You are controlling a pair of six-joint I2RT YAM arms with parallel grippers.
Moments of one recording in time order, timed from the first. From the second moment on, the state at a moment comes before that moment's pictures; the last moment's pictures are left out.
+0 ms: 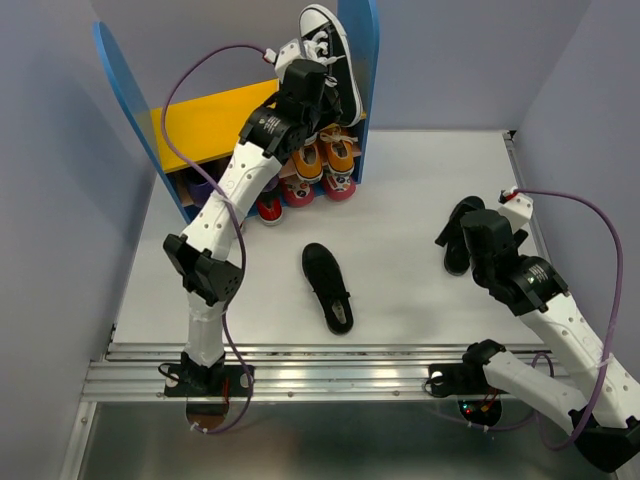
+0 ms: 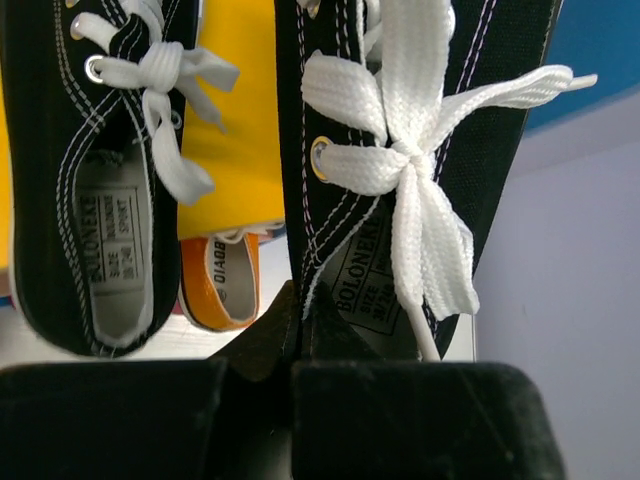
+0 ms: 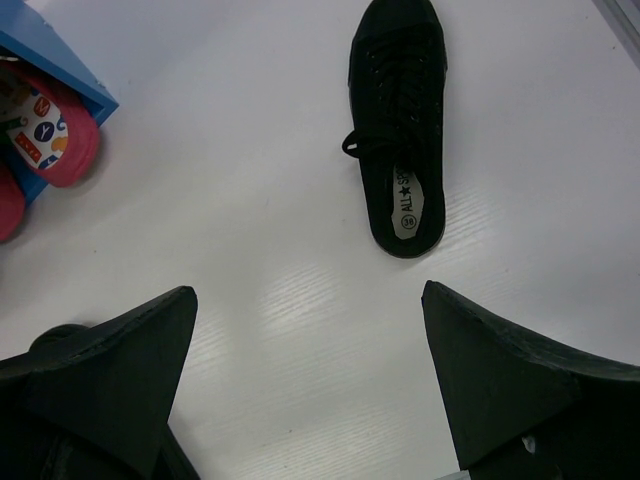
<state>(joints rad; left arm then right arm) -0.61 1.96 2.39 -0.80 -0.33 -0.79 0.52 0.82 0.99 -0.84 0.68 0.74</state>
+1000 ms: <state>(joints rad) -0.51 2.12 2.46 -0.80 -0.20 -0.71 0.52 0.81 0.99 -0.85 0.64 0.76</state>
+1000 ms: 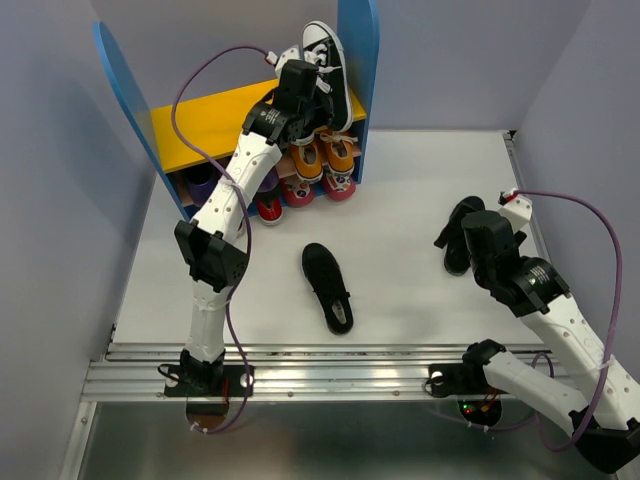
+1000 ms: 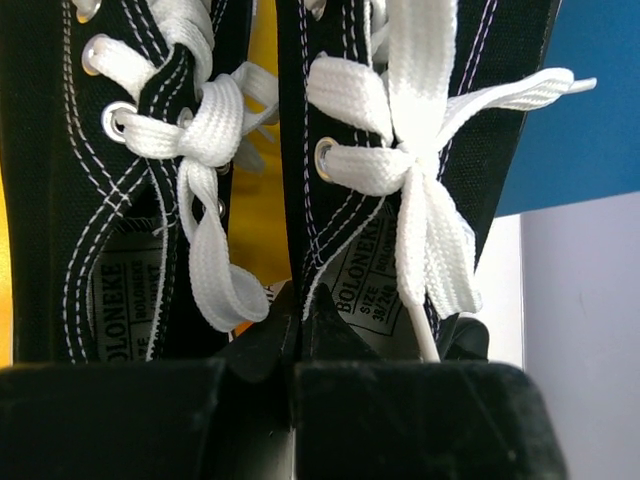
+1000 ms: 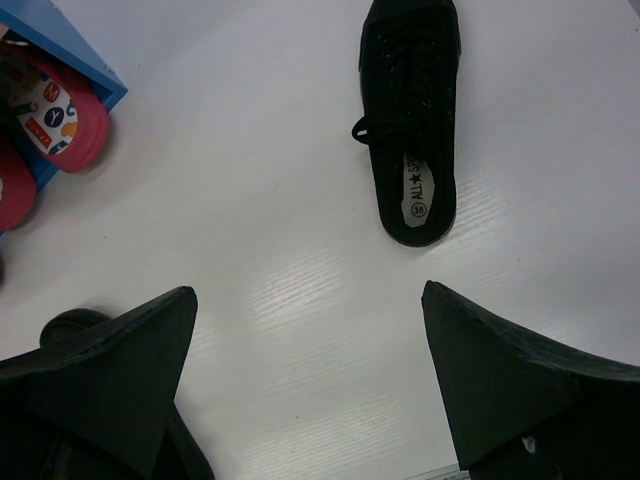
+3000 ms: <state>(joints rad) -0.50 2.03 2.40 -0.91 -0.43 -0.54 0.52 0.89 1.01 -0.83 0.54 0.73</state>
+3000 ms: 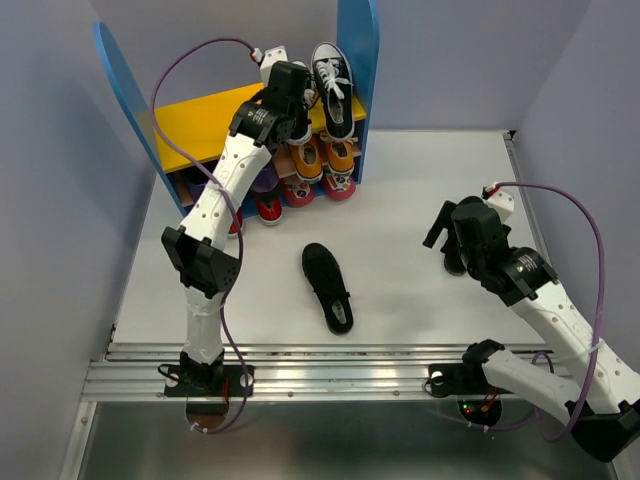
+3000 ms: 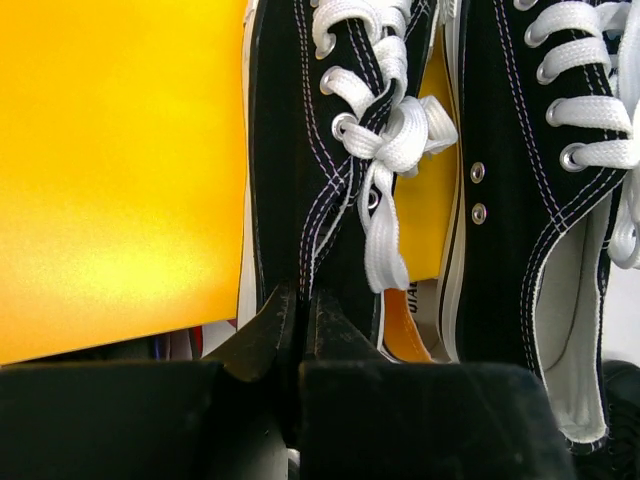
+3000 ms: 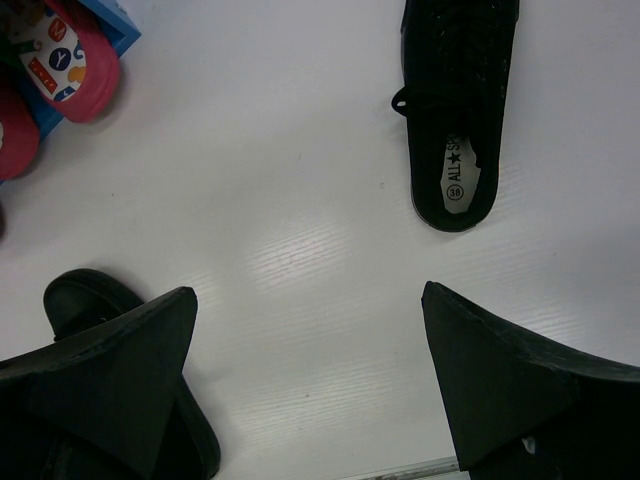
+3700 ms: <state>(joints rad) -0.58 1.97 2.27 -0.83 -0.60 -0.76 0.52 0.87 1.01 -0.83 0.54 0.73</state>
